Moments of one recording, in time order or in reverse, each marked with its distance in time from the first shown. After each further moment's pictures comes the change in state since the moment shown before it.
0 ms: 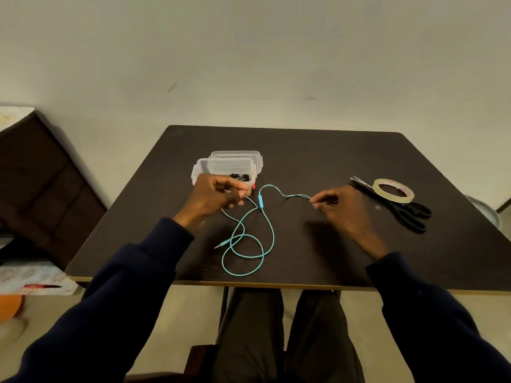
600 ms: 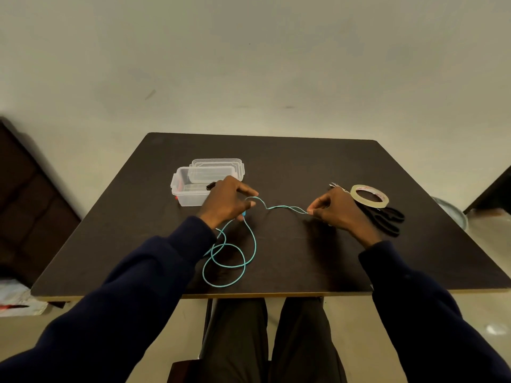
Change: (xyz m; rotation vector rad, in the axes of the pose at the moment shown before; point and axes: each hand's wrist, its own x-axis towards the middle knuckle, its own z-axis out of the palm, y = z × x) left_hand 0.041 0.003 0.053 0.512 -0.111 0.083; right_hand 0.026 0.027 -0.030 -0.069 -0.220 0.230
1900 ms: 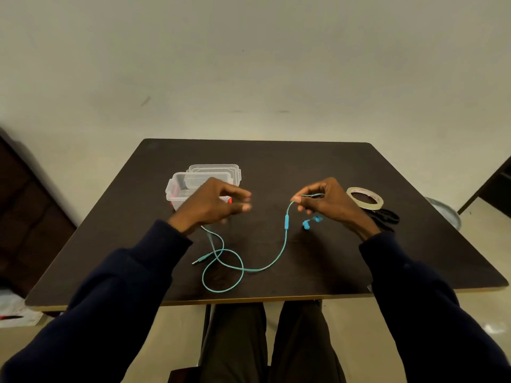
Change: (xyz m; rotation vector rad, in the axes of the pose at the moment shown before) left_hand -0.023 0.013 -0.038 -0.133 -0.118 0.030; right_hand -0.002 -0.022 -0.013 0.378 -0.066 -0.298
